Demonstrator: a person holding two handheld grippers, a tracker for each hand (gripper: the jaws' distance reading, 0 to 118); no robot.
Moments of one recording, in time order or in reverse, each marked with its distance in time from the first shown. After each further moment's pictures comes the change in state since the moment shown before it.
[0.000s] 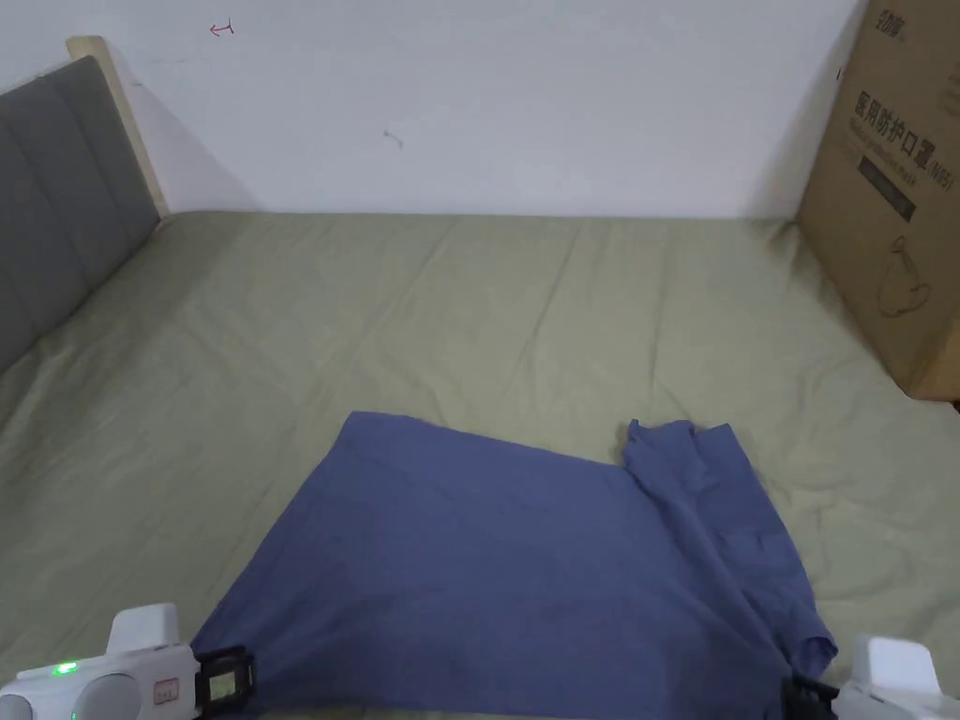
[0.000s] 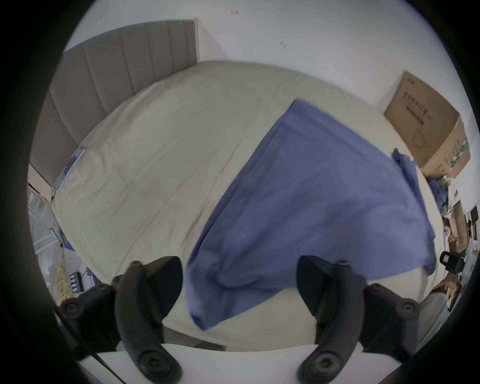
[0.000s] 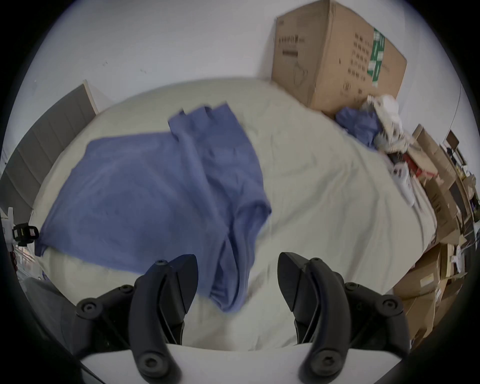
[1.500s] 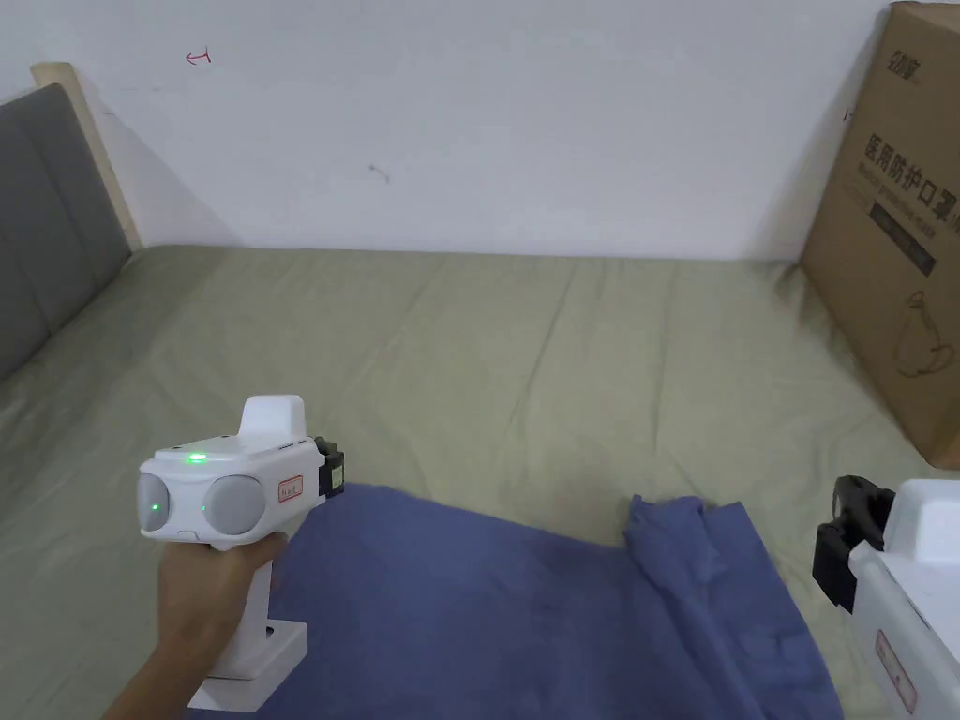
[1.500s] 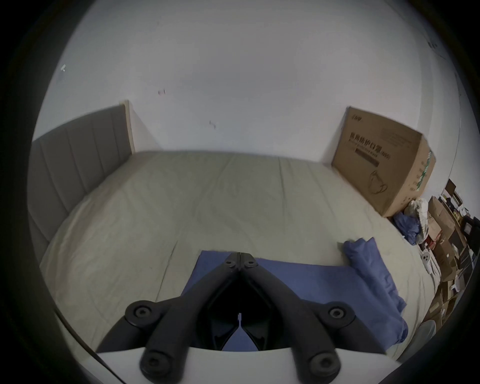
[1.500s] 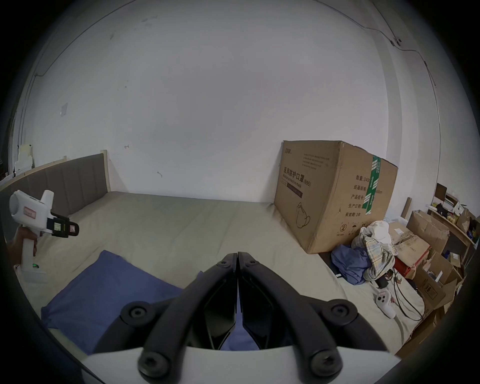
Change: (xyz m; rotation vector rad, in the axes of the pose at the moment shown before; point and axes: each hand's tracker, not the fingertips) left arm 0.140 0.227 -0.054 0.291 -0.212 -0.201; right arm -0.057 0.168 0.068 0.577 -0.047 0.070
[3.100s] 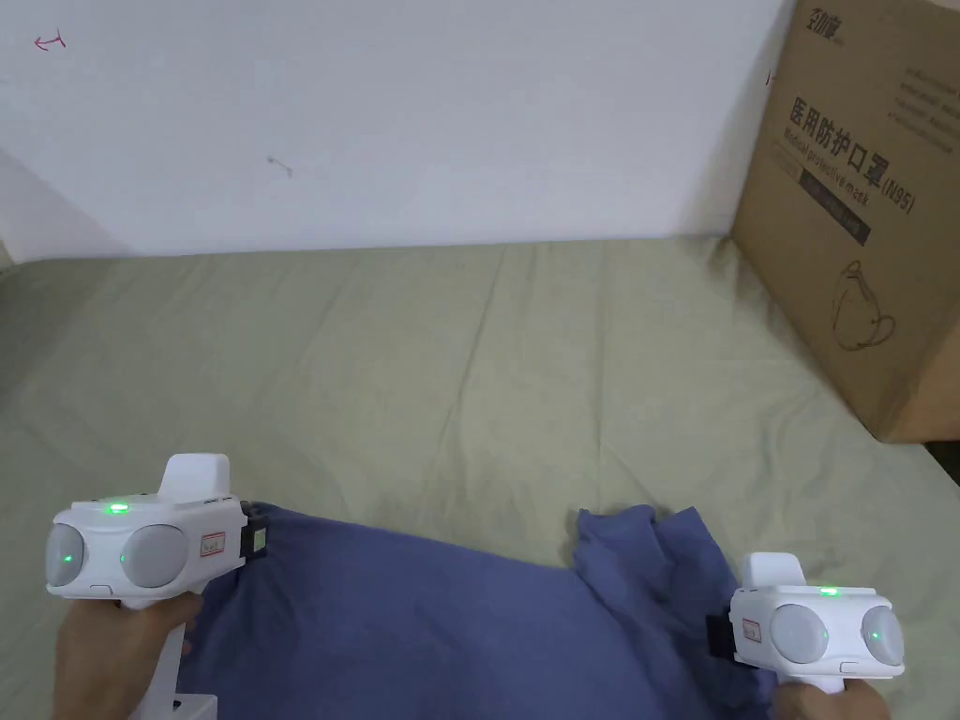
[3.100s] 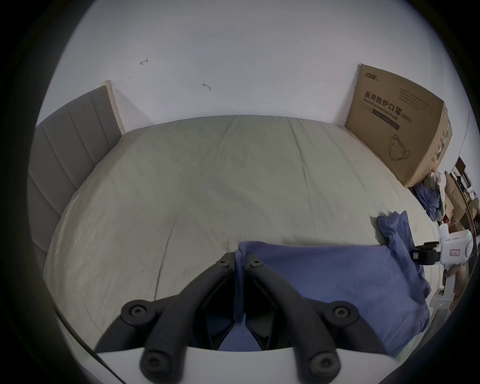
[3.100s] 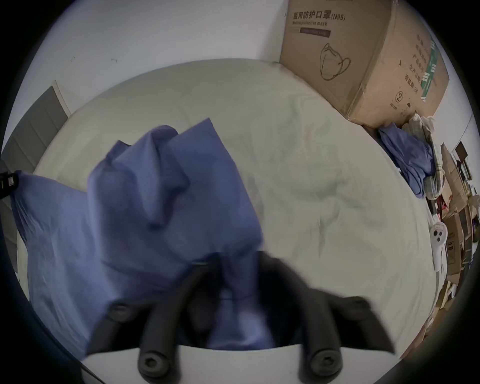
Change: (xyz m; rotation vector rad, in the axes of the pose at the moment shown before) left arm 0.002 -0.005 -0.065 -0.160 0.043 -0.074; right arm 0.023 -0.152 -0.224 -0.734 0.029 -0.072
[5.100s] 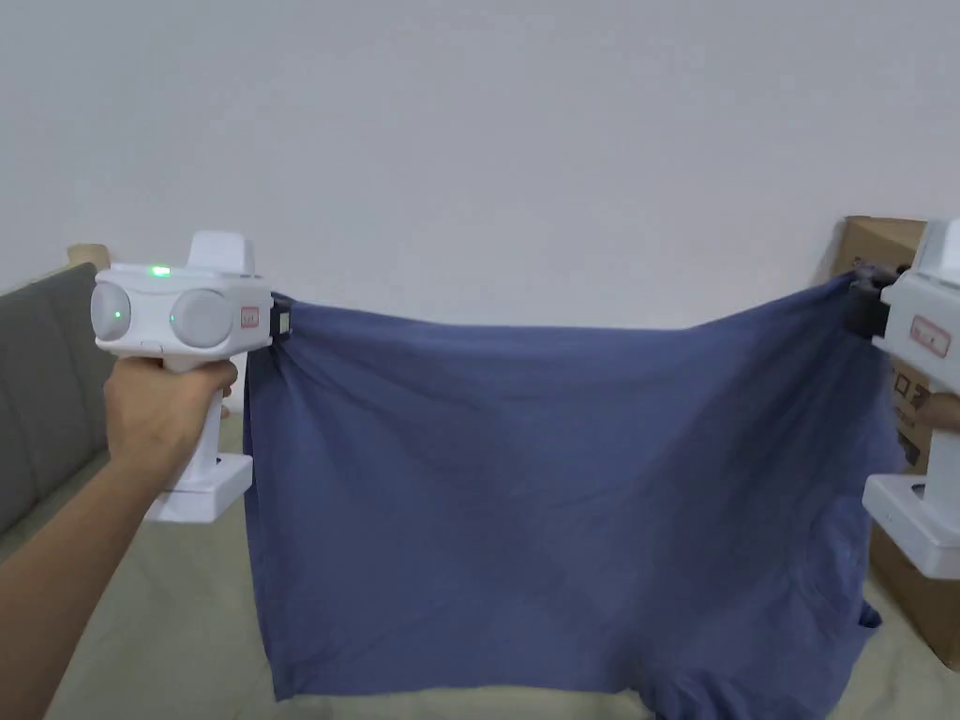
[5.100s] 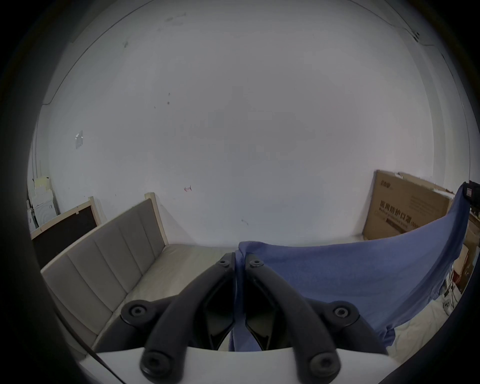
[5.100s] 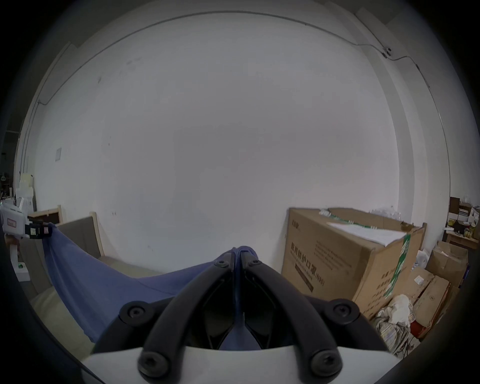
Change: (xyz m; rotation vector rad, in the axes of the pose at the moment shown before) left arm -0.035 0.234 0.176 0.529 0.171 0.010; right arm 0.009 0.231 0.332 0.981 0.041 0.038
